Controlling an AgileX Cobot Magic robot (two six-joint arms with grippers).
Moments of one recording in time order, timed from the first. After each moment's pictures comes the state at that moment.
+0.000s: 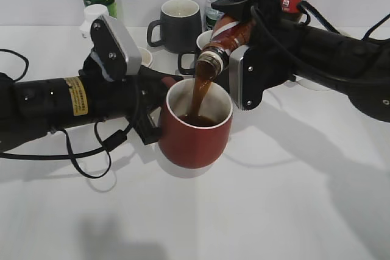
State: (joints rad) left arm -0.51 1.77 -0.70 0.71 -0.80 -0.13; right arm 0.45 1.76 -0.80 -0.47 -0.86 -1.29
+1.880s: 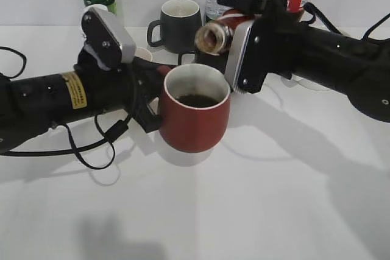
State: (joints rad) left arm -0.51 1.76 -0.70 0.60 -0.82 -0.12; right arm 0.45 1.76 -0.80 -0.46 -0.85 -0.92
